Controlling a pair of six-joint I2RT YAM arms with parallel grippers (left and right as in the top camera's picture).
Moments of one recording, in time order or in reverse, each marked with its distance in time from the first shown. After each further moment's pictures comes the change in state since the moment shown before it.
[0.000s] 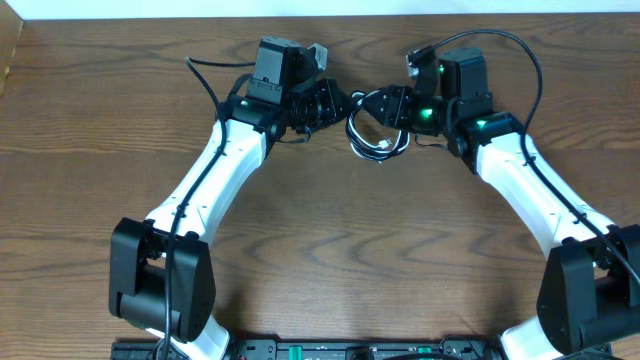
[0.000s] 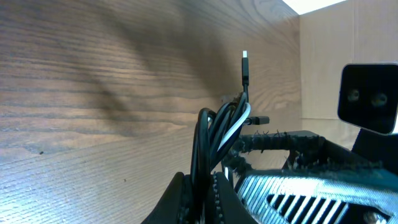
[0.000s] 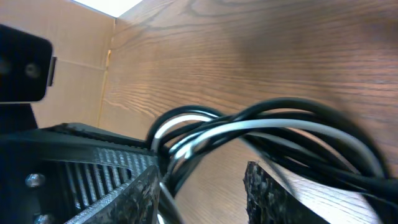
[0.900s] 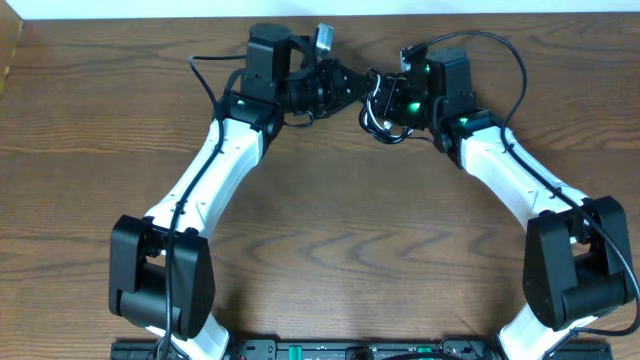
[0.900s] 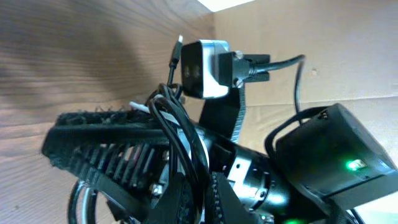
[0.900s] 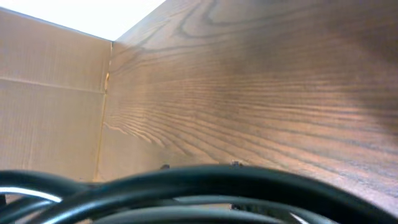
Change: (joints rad) left arm 0.019 0.007 -0.007 0.287 0.286 -0.233; right arm 0.011 0.114 0.013 0.153 0.063 0.099
